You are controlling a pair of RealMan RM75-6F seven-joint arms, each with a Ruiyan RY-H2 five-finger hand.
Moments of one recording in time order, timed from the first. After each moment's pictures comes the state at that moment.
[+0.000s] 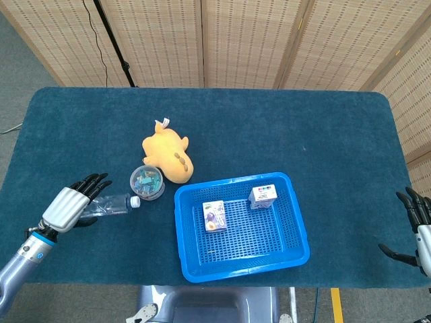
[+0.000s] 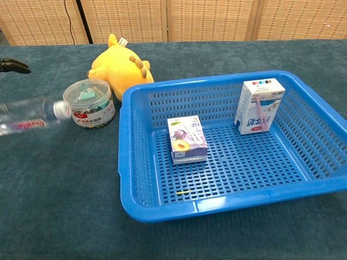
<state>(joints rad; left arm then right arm) -0.48 -1.32 0.16 -1.22 1.61 1.33 -0.16 0.03 -0.94 0.07 -1.68 -1.53 1.51 0.24</state>
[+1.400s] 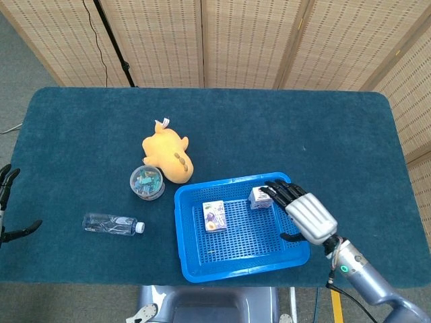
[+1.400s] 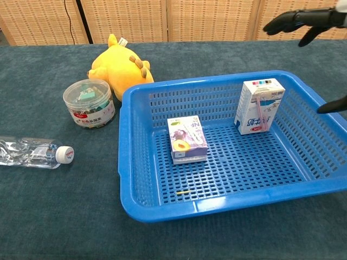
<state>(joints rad) -0.17 -1.00 0.00 -1.76 1.40 1.57 -0.08 0.47 -1.07 0.15 -1.92 -1.60 1.03 -0.09</state>
